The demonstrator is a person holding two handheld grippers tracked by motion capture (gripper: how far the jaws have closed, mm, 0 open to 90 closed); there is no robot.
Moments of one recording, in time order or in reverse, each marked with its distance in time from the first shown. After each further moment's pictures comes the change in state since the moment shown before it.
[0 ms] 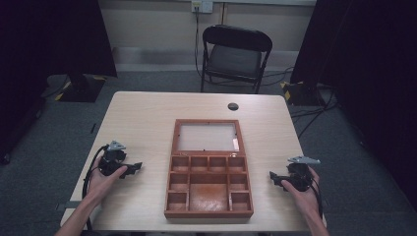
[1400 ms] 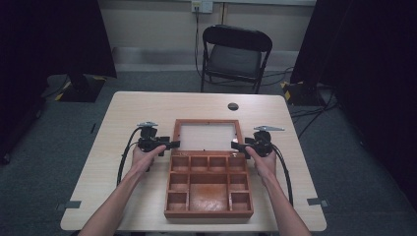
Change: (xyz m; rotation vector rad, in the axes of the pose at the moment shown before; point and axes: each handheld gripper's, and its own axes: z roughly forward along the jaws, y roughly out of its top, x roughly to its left) left arm -0.041 0.088 0.075 -0.146 -0.411 -0.188; right arm 0.062 0.103 0.077 -0.137 0.382 0.091
